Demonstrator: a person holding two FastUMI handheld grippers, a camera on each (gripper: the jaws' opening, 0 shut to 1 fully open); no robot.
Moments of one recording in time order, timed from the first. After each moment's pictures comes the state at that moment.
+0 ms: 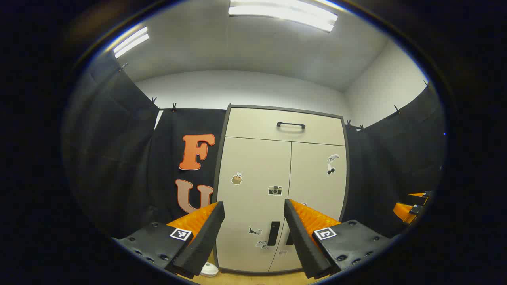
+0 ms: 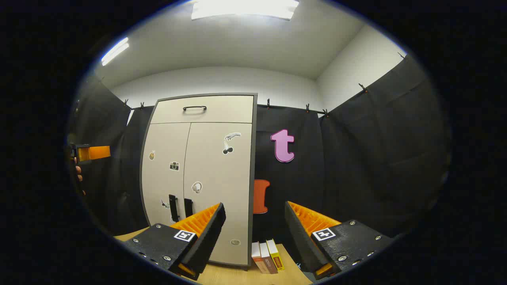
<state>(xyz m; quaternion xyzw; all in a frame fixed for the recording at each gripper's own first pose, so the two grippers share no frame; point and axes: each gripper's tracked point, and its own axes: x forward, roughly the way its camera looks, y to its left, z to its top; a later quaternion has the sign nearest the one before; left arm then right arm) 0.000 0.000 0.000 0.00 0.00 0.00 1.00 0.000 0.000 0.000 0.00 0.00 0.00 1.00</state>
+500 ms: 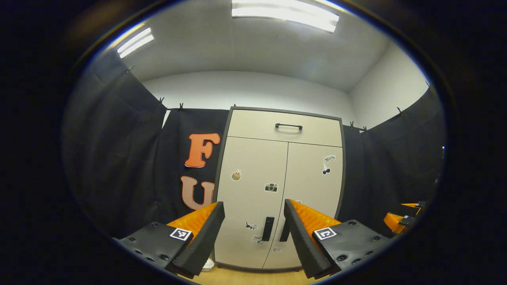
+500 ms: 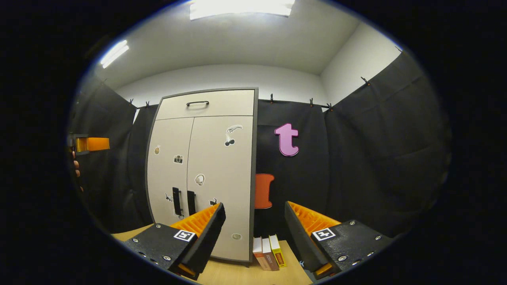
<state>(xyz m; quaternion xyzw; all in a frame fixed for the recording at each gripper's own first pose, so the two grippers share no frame) -0.025 -0.009 0.007 -0.01 -0.01 0.02 1.00 0.002 -0.007 -0.023 0.01 0.01 0.01 1.00</state>
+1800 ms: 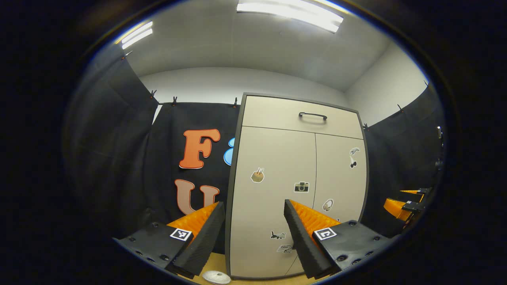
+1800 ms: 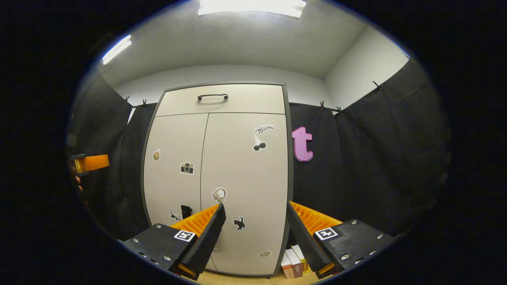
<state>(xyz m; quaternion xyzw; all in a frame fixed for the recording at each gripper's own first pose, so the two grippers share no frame) 0.081 0.090 -0.052 -0.01 0.00 -0.03 1.00 0.116 0.128 -0.032 0.01 0.00 0.01 1.00</state>
